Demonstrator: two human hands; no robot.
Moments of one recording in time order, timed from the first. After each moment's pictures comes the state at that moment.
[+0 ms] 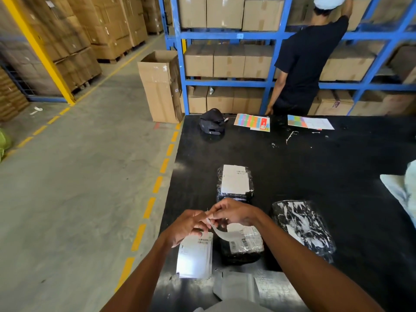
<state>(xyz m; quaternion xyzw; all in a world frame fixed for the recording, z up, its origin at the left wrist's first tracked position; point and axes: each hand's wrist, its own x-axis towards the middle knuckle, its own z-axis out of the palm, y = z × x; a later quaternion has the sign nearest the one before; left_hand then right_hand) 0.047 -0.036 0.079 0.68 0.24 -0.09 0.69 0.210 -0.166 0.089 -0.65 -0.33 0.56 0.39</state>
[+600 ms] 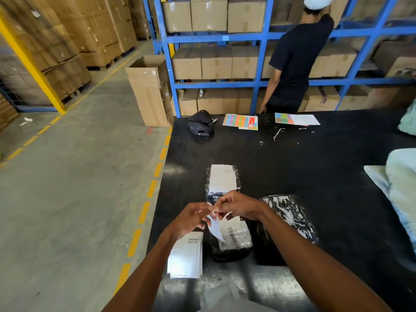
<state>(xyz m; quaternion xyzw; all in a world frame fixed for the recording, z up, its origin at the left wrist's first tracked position) 0.081 -0.078 0.103 0.74 0.19 -0.04 0.64 0.240 -0.218 0.113 -0.65 -0.33 0.53 0.43</state>
